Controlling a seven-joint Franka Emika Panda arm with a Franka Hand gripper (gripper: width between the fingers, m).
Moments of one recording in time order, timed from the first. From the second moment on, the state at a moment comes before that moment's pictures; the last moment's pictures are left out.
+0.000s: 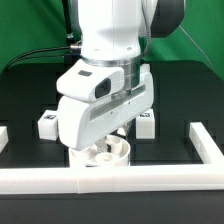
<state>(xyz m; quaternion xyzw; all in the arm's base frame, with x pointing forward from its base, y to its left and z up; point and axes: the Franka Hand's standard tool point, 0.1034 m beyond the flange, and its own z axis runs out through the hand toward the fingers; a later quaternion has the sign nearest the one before) 0.580 -0.010 0.012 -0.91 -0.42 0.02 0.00</state>
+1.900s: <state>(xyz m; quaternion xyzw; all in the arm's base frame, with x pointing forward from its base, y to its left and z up) 0.592 0.085 0.012 -0.90 -0.43 0.03 0.01</state>
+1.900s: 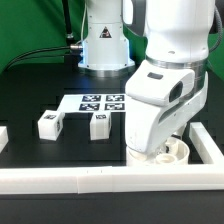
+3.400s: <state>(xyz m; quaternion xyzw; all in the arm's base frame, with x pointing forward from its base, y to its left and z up) 0.556 0.024 0.079 -0.90 -0.43 0.03 0.00</state>
